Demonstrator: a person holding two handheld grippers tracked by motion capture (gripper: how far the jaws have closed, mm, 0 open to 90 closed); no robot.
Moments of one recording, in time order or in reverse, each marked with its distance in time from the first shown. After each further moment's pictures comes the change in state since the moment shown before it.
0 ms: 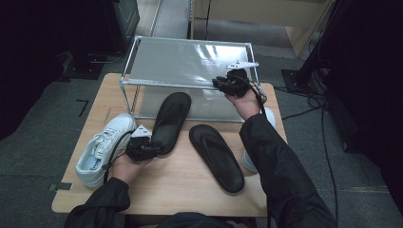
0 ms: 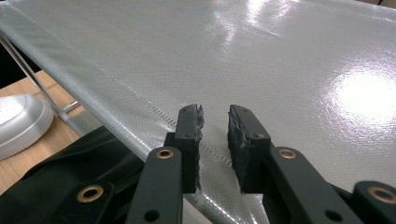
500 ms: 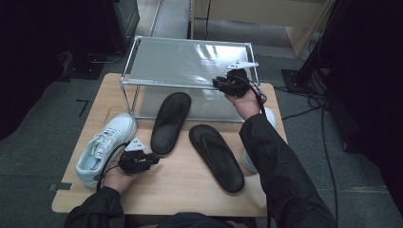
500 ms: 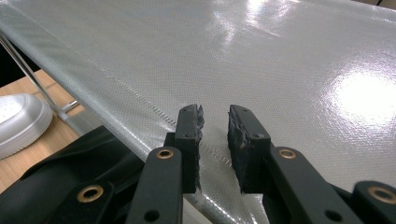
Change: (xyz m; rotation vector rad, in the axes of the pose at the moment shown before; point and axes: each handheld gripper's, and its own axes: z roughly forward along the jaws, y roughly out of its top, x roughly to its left) left arm 0.003 -0.035 -0.005 0.063 -0.008 0.061; right arm 0.000 0.000 0.000 0.001 -0.002 -0.002
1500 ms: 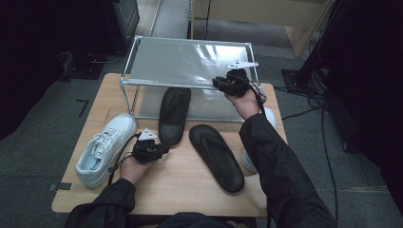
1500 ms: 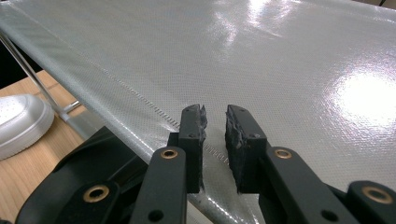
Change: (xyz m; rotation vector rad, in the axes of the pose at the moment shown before) left arm 0.005 0.032 0.041 -0.088 0.029 -0.080; right arm 0.000 0.000 0.001 -0.003 0.003 -0.001
